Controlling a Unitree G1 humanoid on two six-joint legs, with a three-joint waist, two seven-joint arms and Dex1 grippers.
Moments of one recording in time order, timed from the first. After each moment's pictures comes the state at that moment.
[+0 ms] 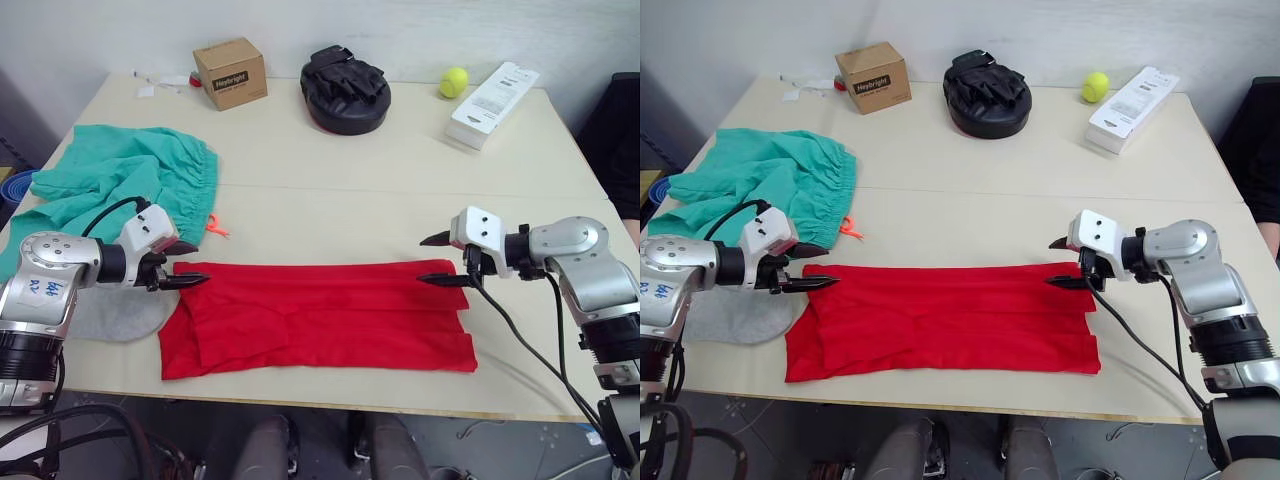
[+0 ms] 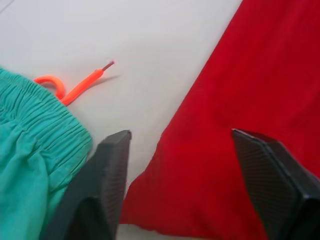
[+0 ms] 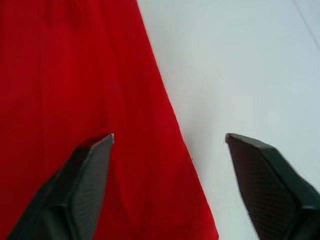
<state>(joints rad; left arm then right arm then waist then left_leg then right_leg) -0.49 0.95 0.00 0.22 -0.19 0.37 -1.13 -0.63 -0.84 0.15 0.24 0.16 0.17 1.28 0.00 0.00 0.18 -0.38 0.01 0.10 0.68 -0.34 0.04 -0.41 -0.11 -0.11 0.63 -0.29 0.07</state>
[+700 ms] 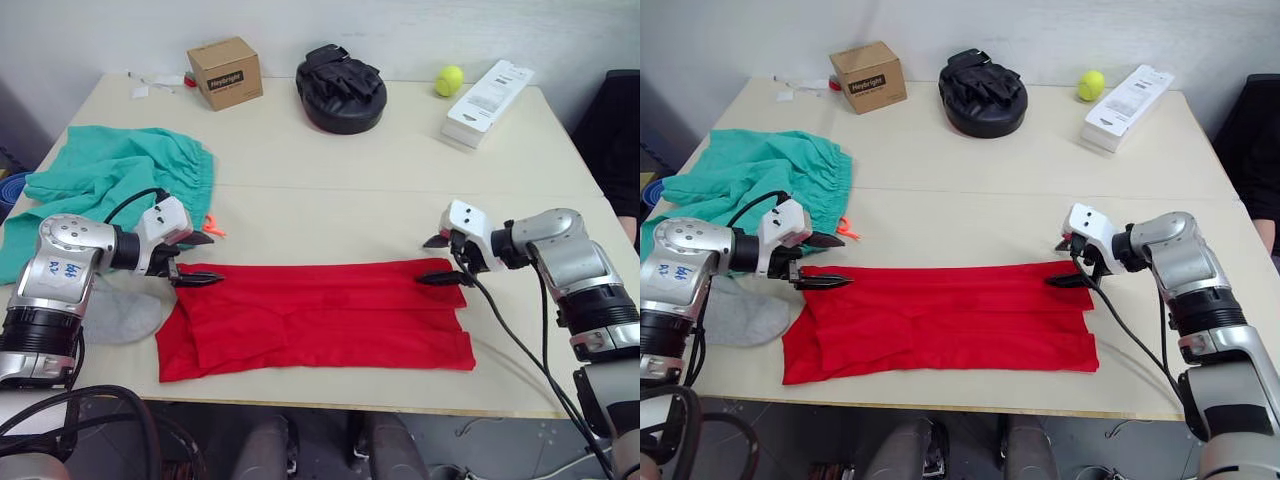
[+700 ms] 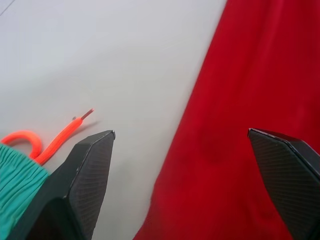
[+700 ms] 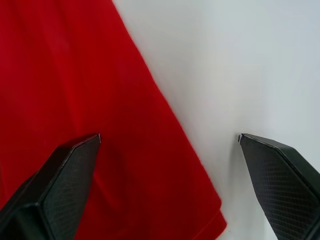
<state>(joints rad) -0.60 0.89 -0.04 0.28 -0.20 0.33 -1.25 -0.78 -0.77 0.25 0.47 0.03 0.35 1.31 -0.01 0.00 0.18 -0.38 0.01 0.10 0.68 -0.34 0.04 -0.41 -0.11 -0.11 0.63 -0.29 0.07</state>
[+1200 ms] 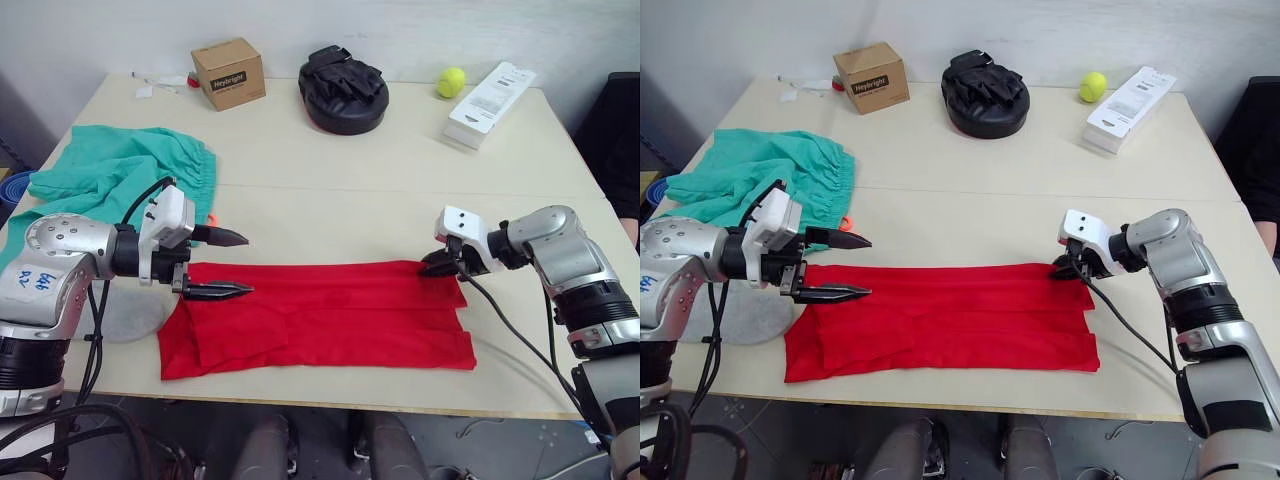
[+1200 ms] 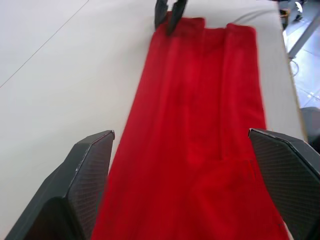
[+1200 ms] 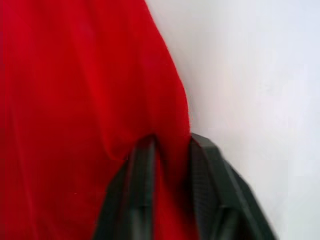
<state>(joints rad) -0.47 0.91 0.08 -0.16 -0.49 0.57 -1.28 -0.81 -0.77 0.28 0.50 -0.01 0.32 1.37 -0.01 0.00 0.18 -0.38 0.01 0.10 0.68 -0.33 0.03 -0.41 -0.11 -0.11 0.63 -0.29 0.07</state>
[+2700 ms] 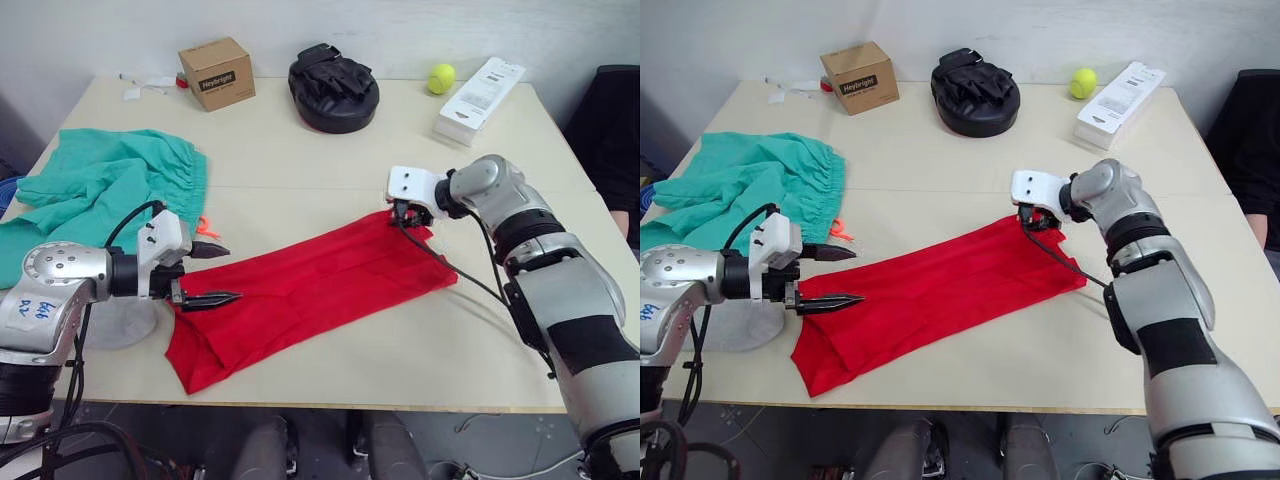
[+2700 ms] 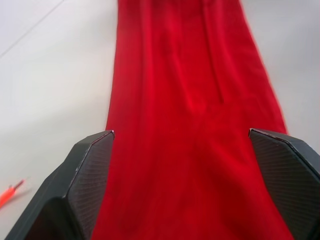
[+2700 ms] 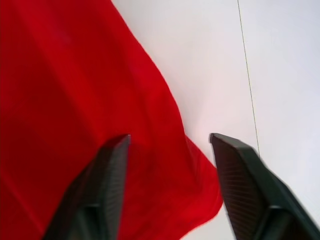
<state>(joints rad) -0.35 0.95 0.07 -0.07 -0.38 0.46 -1.15 -1.28 -0.51 0.32 1.25 -0.33 -0.28 1.07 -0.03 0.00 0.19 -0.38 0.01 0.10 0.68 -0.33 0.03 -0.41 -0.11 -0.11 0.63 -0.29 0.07</state>
